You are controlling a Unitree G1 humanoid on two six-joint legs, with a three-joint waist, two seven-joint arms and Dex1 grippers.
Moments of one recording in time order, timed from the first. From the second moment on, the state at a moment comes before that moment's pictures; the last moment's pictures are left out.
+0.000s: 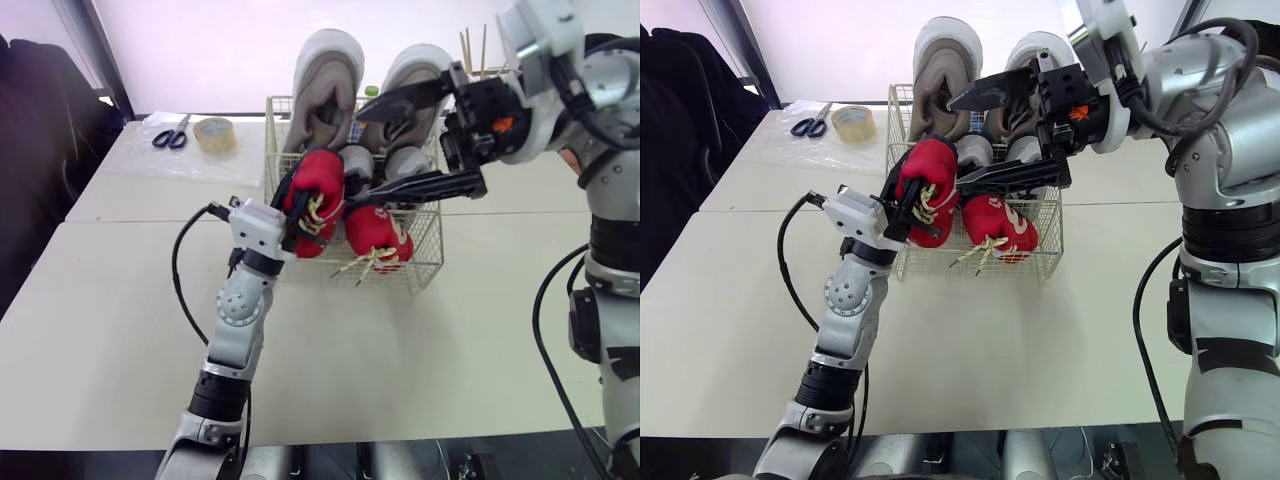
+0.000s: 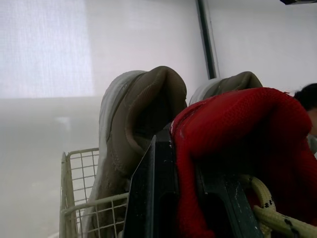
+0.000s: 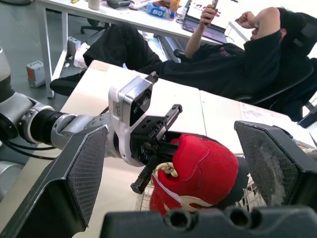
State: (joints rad) left arm -0.37 -0.02 -0.12 -0.06 -0.03 -0.36 -0.21; right arm -1.18 -0.77 0.05 -0.03 0.58 0.67 1.42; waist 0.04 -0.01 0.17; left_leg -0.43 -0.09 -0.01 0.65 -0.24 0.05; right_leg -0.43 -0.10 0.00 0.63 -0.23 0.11
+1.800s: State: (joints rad) left arm -0.27 0.96 0.44 -0.51 -0.75 0.78 -0.80; right arm -1.07 -0.85 0.02 -0.02 0.56 0.62 1.38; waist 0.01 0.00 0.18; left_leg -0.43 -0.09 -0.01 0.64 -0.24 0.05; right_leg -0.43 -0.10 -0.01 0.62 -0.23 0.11
